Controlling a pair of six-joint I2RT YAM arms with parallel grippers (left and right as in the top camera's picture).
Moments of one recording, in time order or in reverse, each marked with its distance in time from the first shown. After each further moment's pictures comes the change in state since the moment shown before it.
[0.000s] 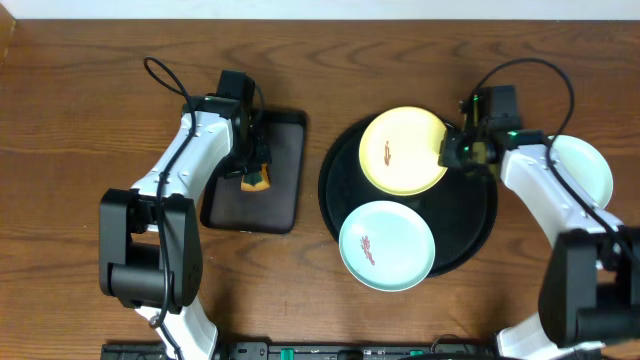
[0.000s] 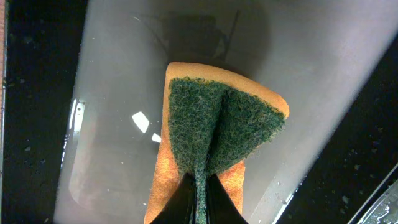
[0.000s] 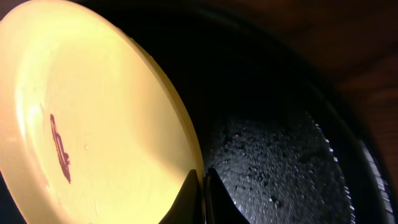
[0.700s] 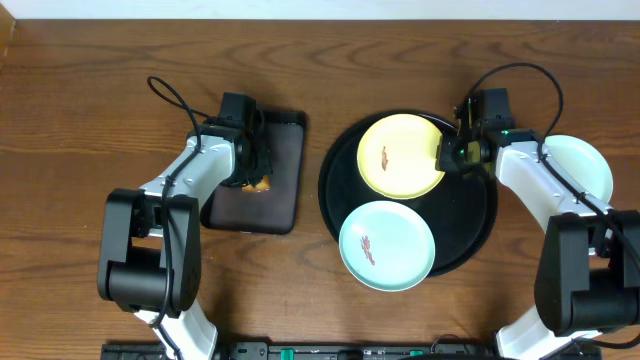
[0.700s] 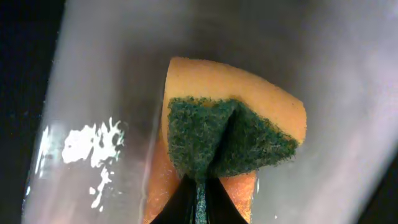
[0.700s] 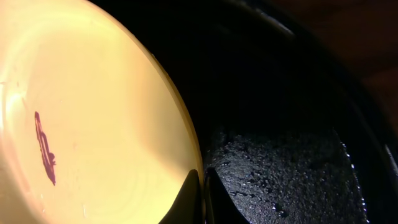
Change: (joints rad) left arm 0.000 -0.017 -0.214 0.309 -0.024 0.008; right arm 0.001 0.040 0.000 0.001 -0.025 -0.046
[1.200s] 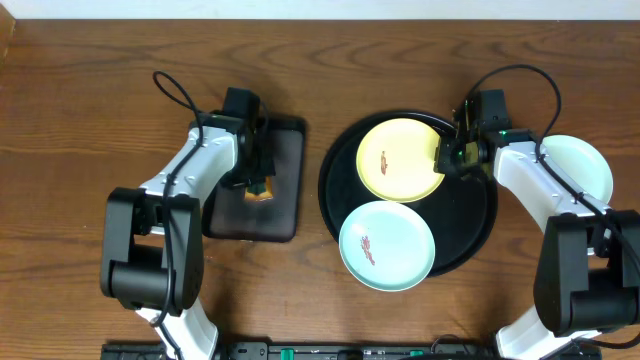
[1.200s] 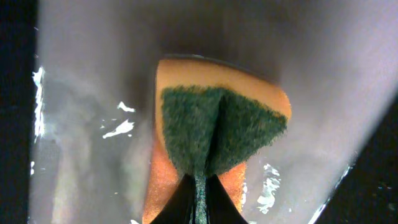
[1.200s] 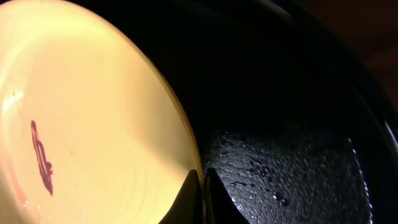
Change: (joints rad) left arm -0.021 0.012 0.079 -0.171 0.025 0.000; right arm 0.010 0.000 -0.002 -0.025 0.025 0.050
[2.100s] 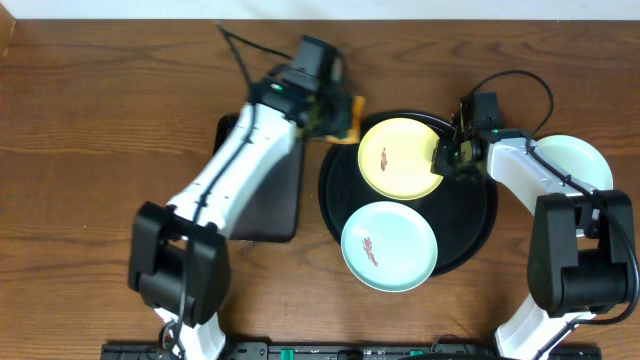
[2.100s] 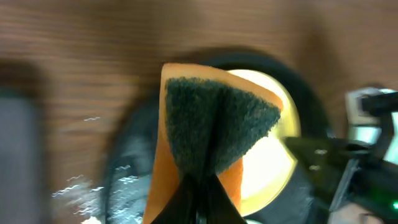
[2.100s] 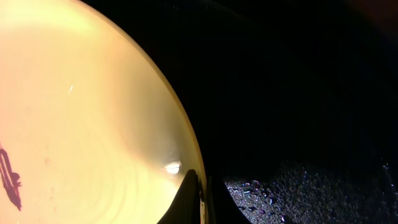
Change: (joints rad) left arm -0.317 0.017 0.399 0.065 0.168 -0.147; right arm -0.001 0.094 0.009 0.036 0.001 0.038
